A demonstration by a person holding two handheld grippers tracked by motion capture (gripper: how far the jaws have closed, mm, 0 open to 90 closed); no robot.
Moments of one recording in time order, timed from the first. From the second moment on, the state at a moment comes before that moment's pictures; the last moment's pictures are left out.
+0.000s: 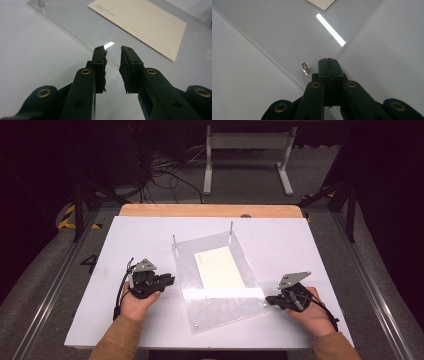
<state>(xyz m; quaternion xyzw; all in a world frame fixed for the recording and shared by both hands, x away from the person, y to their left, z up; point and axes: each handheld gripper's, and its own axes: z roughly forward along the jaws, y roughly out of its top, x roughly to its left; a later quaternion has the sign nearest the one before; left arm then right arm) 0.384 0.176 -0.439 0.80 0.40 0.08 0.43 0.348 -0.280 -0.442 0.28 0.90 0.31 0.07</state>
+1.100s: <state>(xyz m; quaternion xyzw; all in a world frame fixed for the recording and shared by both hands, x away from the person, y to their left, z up) 0.387 0.193 -0.446 0.79 0.43 0.10 0.42 0.325 -0.221 -0.429 0.18 0.92 0.35 0.05</state>
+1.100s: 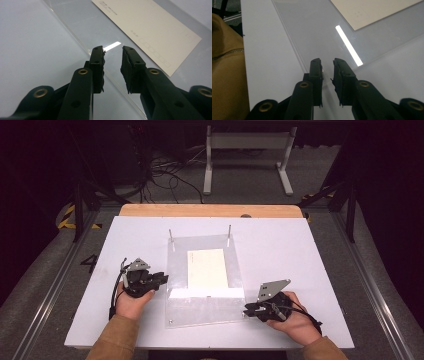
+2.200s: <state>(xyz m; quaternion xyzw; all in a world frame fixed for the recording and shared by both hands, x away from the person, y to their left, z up) 0.392 0.197 -0.454 0.79 0.45 0.09 0.40 0.311 -0.208 -0.438 0.12 0.94 0.32 0.04</state>
